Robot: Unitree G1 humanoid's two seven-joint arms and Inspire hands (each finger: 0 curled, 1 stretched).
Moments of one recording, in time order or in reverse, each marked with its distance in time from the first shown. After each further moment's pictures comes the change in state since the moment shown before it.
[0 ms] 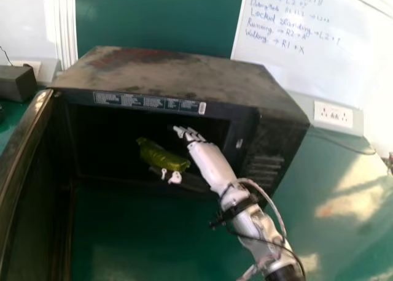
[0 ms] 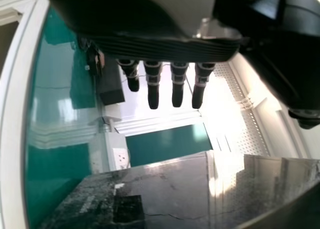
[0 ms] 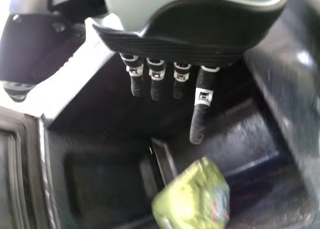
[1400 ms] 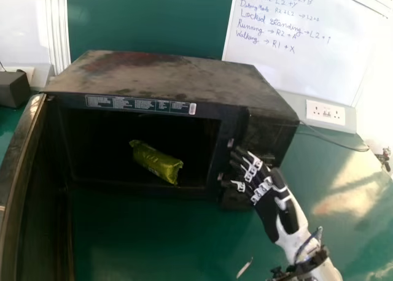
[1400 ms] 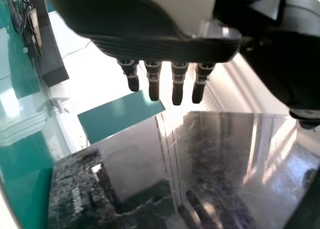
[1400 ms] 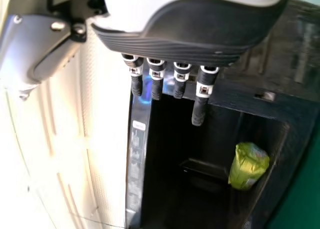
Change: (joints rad) left arm -0.147 0.113 0.048 0.249 0.119 -0.366 -0.043; right arm 0.547 -0.052 -0.422 -0.656 1.077 0.474 0.599
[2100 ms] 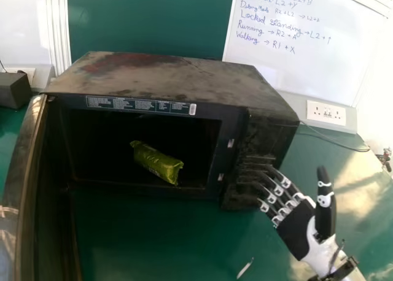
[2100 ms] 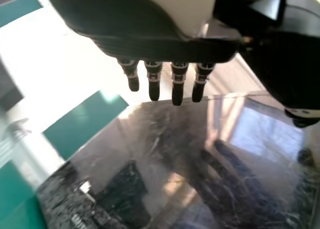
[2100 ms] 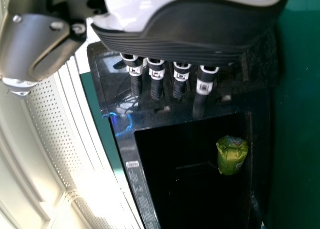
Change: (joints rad) left arm -0.150 0.031 0.162 0.124 0.255 -0.253 0.115; right arm 0.113 -0.089 -0.294 -0.122 0.427 0.508 -0.023
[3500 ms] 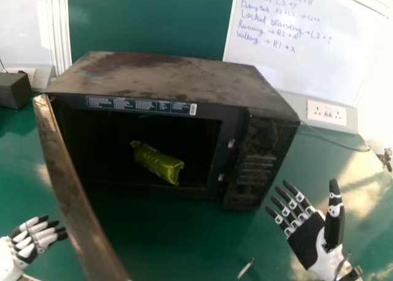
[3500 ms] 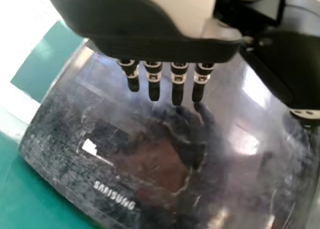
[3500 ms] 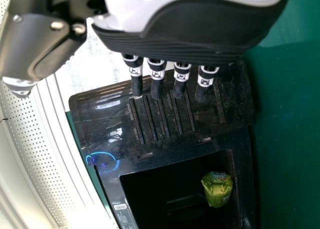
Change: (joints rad) left arm -0.005 0.256 -0.031 -0.280 0.247 0.272 0.009; right arm 0.058 0.041 -0.077 0.052 -0.024 0.034 -0.014
